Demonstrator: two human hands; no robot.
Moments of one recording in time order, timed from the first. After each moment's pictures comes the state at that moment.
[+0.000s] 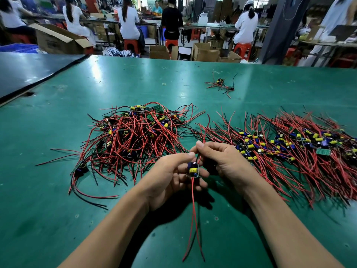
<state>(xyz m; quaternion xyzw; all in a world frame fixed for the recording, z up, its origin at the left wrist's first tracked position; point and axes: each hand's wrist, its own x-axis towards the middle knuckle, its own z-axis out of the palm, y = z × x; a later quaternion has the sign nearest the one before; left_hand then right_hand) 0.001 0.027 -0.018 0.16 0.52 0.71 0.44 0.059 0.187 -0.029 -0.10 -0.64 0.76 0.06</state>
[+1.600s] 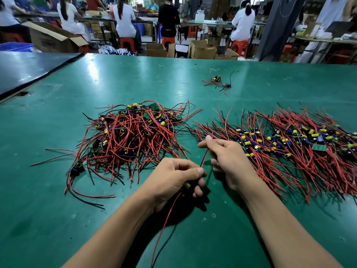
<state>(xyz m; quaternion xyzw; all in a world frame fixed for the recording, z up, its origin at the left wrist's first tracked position) 0.012 0.030 -0.025 0.19 0.58 0.68 0.42 0.053 0.186 -0.032 -0.24 -0.68 0.67 0.17</state>
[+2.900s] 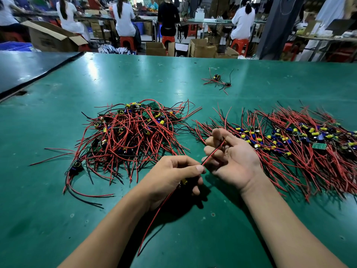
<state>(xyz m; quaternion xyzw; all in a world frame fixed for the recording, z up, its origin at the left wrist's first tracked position) 0.007 0.026 -0.024 0.23 0.58 0.66 0.41 0.058 0.196 -0.013 -0.16 -0.28 0.95 0.03</state>
